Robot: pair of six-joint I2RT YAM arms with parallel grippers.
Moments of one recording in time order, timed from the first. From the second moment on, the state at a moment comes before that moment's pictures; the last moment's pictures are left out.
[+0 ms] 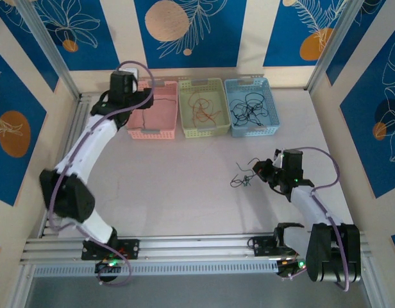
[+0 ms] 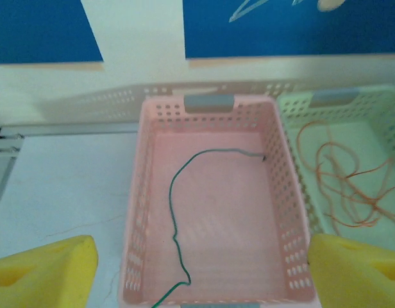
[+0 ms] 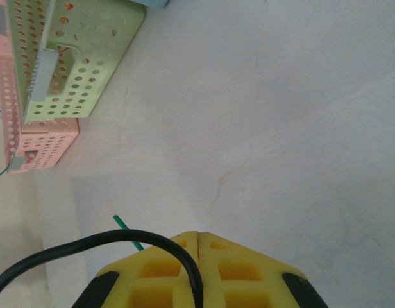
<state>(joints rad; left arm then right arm) -0.27 1.54 1.52 -0.49 -0.18 -0.15 -0.03 1.04 0.41 -0.14 -0.51 0.75</state>
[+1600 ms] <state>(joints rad) -0.87 1.38 0.71 0.09 0.41 -0.69 0.48 1.04 0.45 0.07 -0.65 0.54</state>
